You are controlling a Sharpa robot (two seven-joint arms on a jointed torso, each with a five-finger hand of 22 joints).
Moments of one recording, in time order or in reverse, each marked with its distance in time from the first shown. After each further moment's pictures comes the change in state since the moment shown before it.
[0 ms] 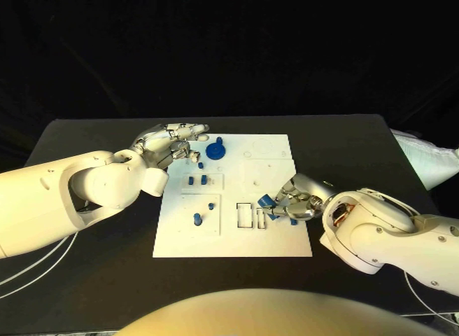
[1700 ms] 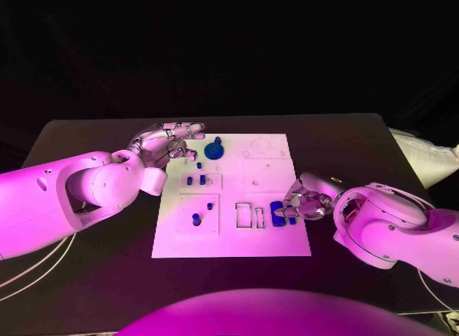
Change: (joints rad) left arm 0.002 -0.001 0.000 0.004 0.009 -0.040 0.011; left_hand 0.004 -0.004 0.009 -0.009 0.000 -0.013 0.005 0.000 0.000 0.000 0.000 0.000 -0.002 0.004 0.003 0.000 0.003 0.000 0.003 0.003 0.008 0.004; right arm 0.028 -0.055 -0.009 0.002 -0.069 0.097 0.000; right_hand -0.046 -0.098 0.036 -0.050 -0.014 -0.046 0.021 -0.050 -0.025 -0.028 0.021 -0.036 -0.065 0.000 0.014 -0.015 0.000 0.015 0.004 0.003 -0.026 0.001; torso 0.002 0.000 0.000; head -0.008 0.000
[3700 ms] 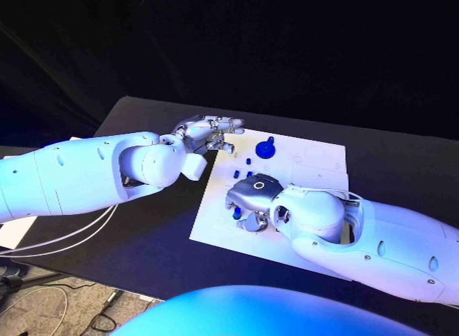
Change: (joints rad) left arm 0.008 -0.010 0.002 0.001 0.036 -0.068 -0.025; left_hand 0.005 -0.003 0.029 -0.010 0.000 -0.020 0.005 0.000 0.001 -0.027 0.016 -0.040 -0.013 0.009 0.002 0.005 0.015 0.000 0.004 0.004 0.004 0.007; right arm 0.047 0.530 -0.022 -0.237 -0.459 0.327 0.279; right_hand 0.062 -0.057 0.353 -0.282 -0.232 -0.092 0.042 -0.076 -0.041 -0.381 0.083 -1.169 -1.183 0.002 0.052 -0.274 -0.241 0.055 -0.096 0.050 -0.285 -0.348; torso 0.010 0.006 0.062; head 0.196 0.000
